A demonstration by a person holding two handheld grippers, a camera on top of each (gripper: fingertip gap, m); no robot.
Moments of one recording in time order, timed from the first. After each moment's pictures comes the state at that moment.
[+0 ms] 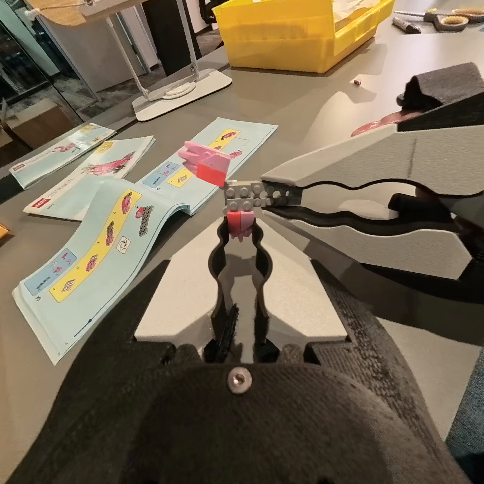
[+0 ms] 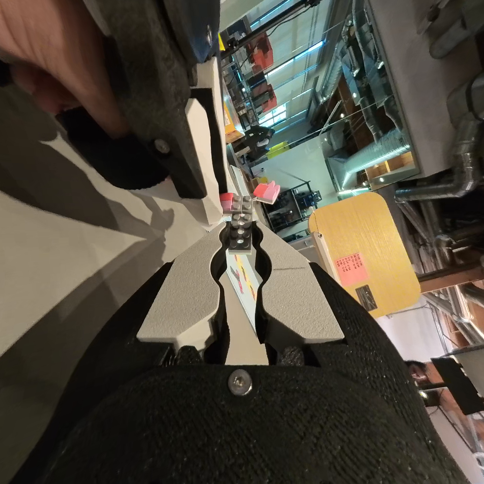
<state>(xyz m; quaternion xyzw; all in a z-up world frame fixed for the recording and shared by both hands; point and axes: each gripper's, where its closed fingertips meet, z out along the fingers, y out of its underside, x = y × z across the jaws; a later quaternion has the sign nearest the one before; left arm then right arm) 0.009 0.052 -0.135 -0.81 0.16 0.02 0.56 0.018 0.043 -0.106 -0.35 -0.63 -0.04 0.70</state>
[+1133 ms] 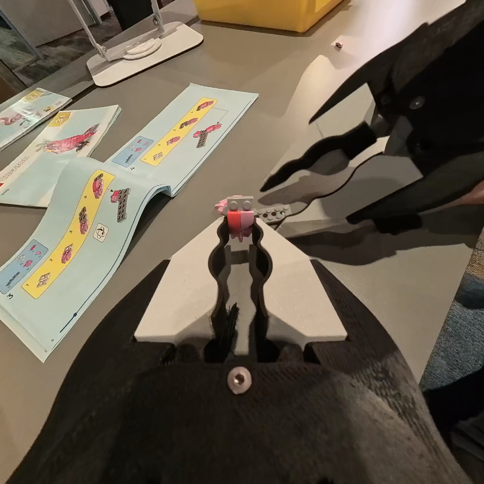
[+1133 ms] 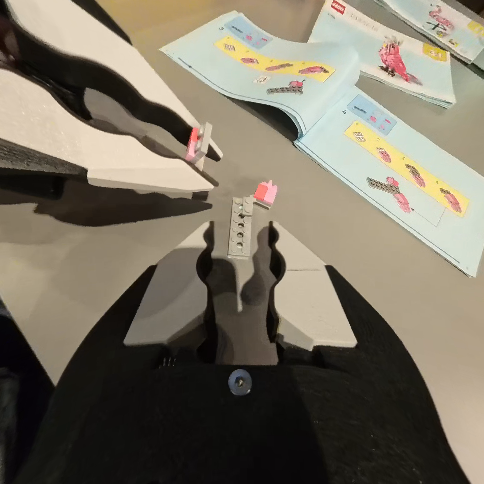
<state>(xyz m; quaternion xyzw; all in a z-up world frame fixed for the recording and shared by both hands) 0.012 0.042 -0.148 -0.84 0.19 -0.02 0.50 0.030 0.055 -0.173 -0.67 -0.59 0.25 0.38</state>
